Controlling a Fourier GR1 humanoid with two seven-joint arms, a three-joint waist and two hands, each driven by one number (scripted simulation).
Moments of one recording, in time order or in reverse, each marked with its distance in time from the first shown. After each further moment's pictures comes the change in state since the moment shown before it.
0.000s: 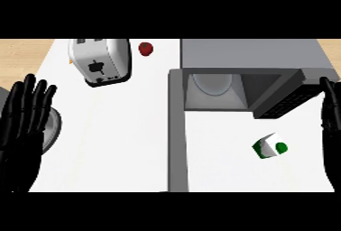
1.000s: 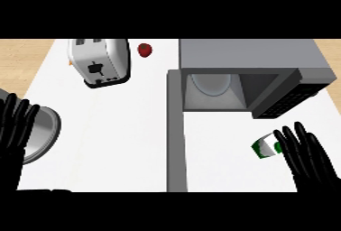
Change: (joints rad) left arm 0.135 0.005 0.171 0.039 0.232 -0.128 0.033; right arm 0.321 0.049 0.137 -0.044 -0.232 0.272 -0.098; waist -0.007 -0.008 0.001
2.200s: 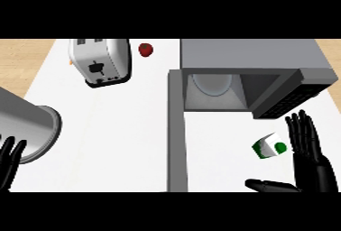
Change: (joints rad) left arm 0.264 -0.075 0.026 -0.126 0.008 -0.147 -0.090; right arm -0.121 0.049 -0.176 0.378 0.230 -0.177 -0.265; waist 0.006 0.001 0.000
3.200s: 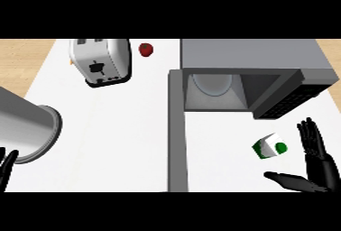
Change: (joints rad) left arm 0.060 -0.031 0.038 -0.041 0.021 -0.067 -0.011; right arm -0.152 -0.158 -0.191 0.567 0.007 0.069 -0.314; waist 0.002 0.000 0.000
